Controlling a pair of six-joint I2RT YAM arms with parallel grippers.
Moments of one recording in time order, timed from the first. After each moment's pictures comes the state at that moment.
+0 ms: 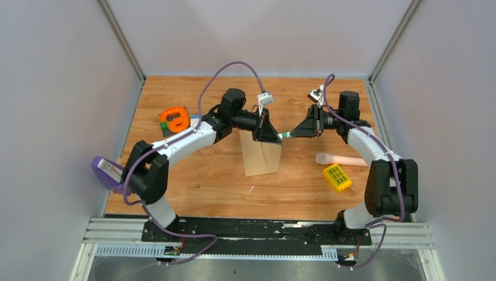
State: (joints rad) left arm -0.67 1.69 1.27 0.04 0.97 -0.28; right arm 0.05 1.51 0.99 -0.03 -1.50 0.55
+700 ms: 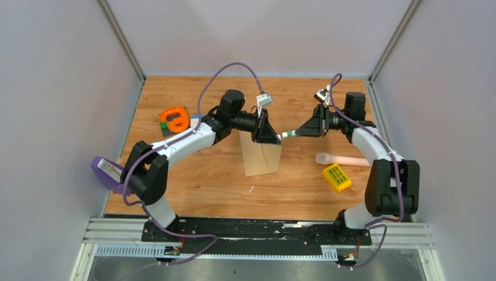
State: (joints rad) left arm -0.66 1.69 1.25 0.07 0.96 -0.27; right arm -0.01 1.51 0.99 -0.07 -1.52 0.54
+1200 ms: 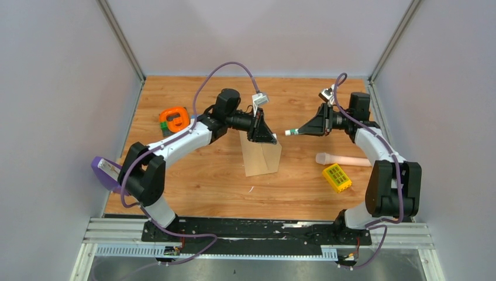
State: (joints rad) left arm -0.62 1.66 1.23 0.03 0.99 -0.25; right arm -0.06 1.50 0.99 -0.09 -1.51 0.52
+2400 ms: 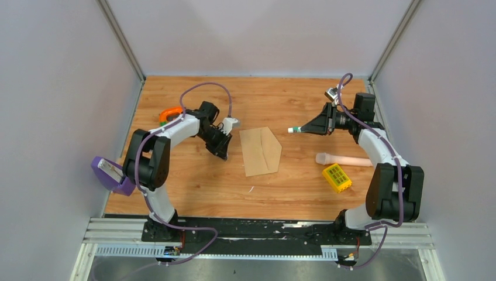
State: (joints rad) left arm -0.35 1.79 1.20 -0.72 0.58 0.38; right arm -0.10 1.47 0.99 -0.13 -1.45 0.47
